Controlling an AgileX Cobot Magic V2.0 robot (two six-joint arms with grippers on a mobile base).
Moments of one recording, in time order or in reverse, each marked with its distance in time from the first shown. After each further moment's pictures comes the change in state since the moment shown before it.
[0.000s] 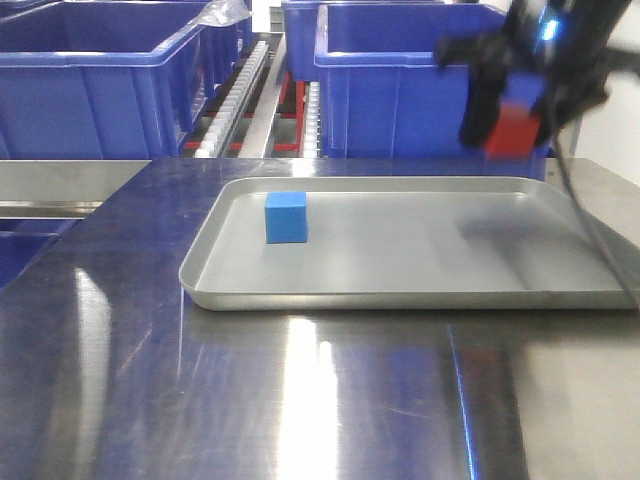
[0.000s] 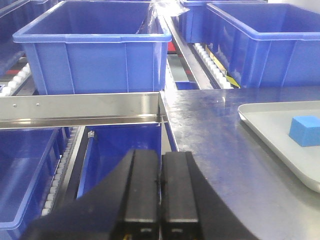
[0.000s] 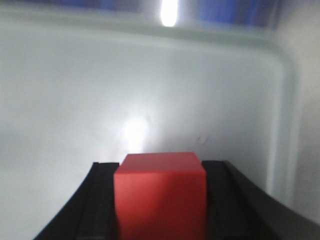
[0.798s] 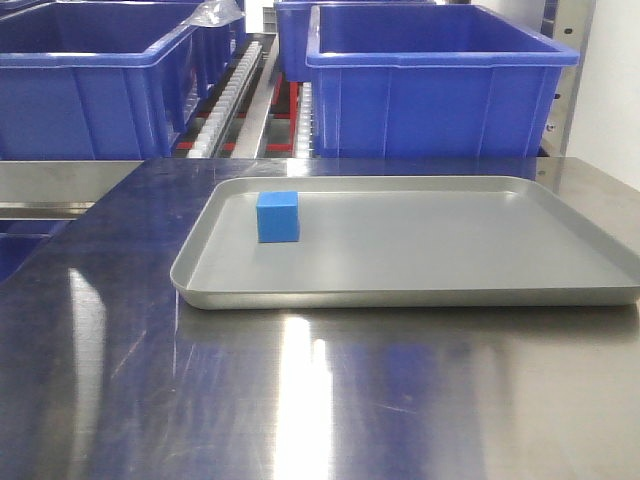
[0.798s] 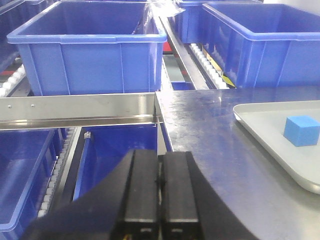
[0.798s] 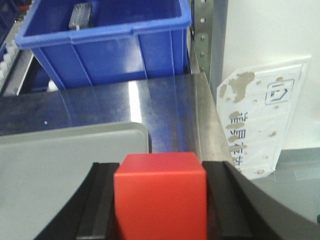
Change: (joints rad) left arm 0.000 0.000 0.000 0.000 0.000 0.000; right arm -0.266 -0.911 0.630 -0.025 -0.304 0.000
